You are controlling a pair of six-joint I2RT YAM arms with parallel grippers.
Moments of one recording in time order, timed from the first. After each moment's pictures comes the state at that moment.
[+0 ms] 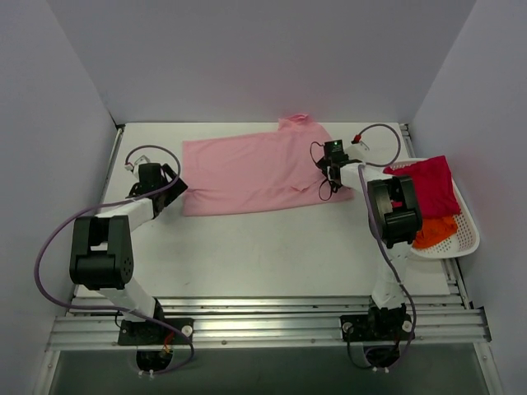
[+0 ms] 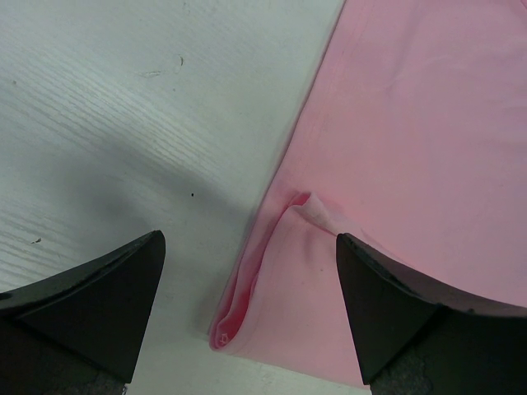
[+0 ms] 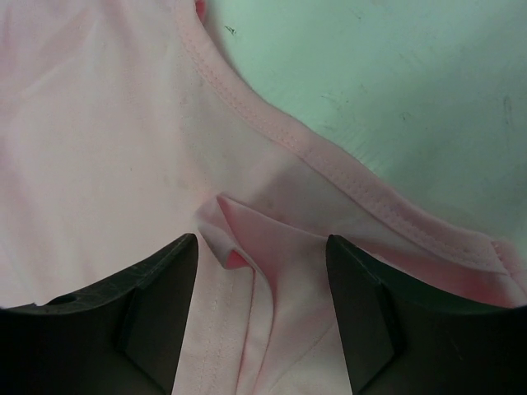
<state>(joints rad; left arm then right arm) -0.01 1.67 0.89 0.07 -0.10 -0.70 0.21 2.08 1.36 -0.12 0.42 0.94</state>
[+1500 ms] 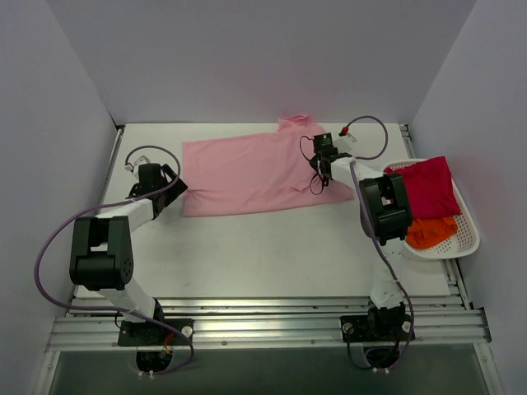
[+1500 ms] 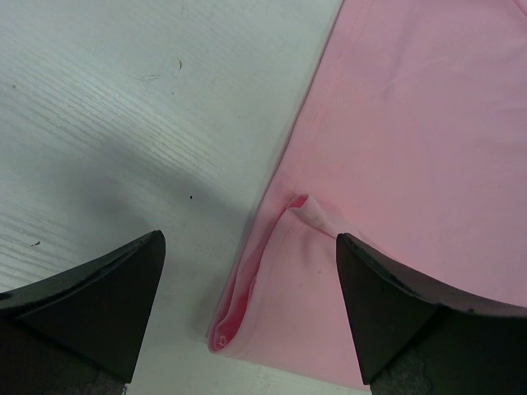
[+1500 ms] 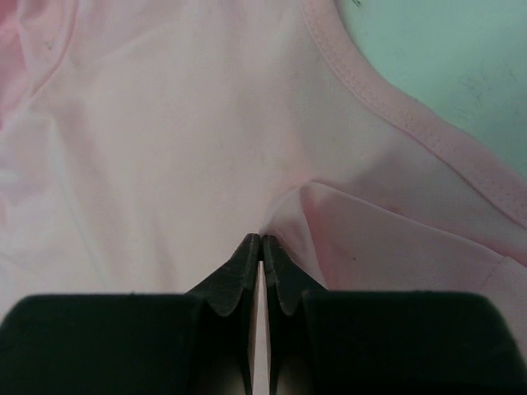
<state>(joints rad) -0.01 1.67 0.89 0.07 -0.10 -0.70 0.27 2.16 1.49 -0.13 0.38 0.93</state>
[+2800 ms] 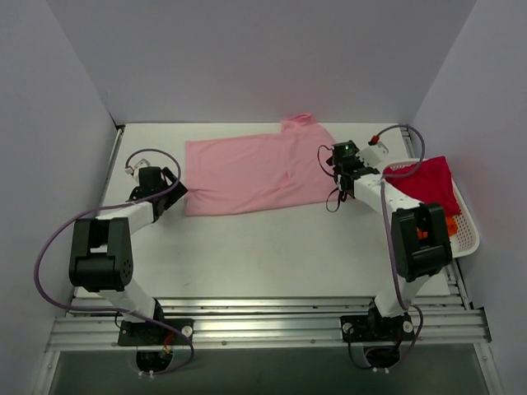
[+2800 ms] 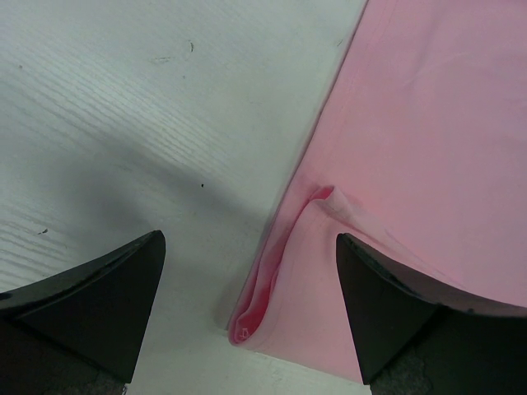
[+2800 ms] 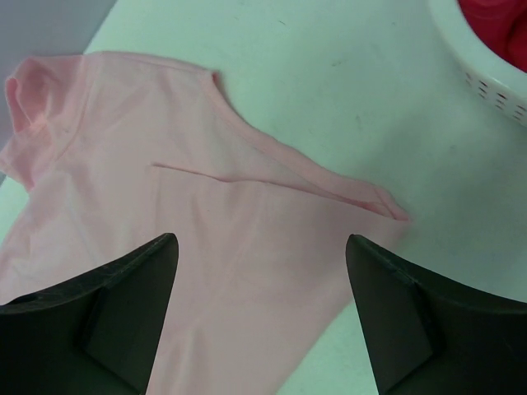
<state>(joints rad) -0.01 1.67 0.86 0.09 -0.10 -0.69 0.25 1.75 1.19 -0.17 0.60 0.97</state>
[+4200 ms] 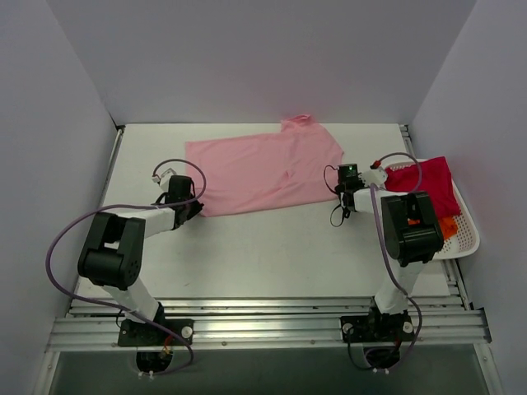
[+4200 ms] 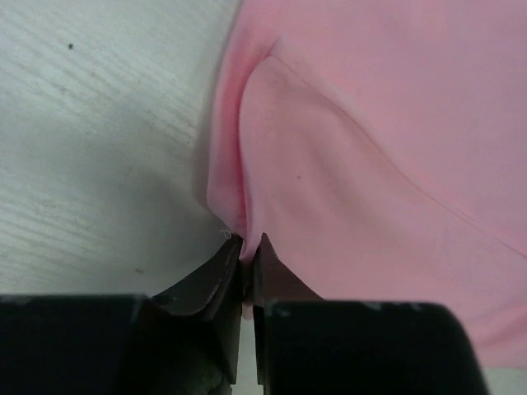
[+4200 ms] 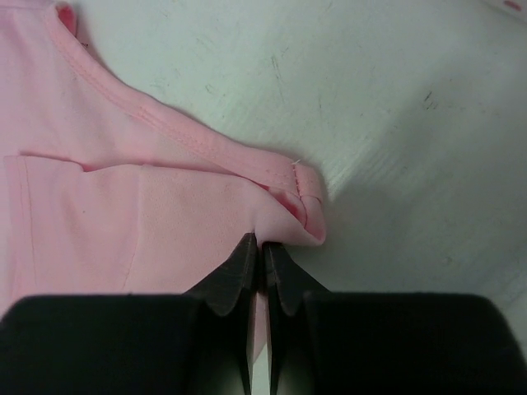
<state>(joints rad) -0.23 1.69 0.81 0.09 -0.21 -0.83 0.17 1.86 0.94 0.10 0.48 1.04</state>
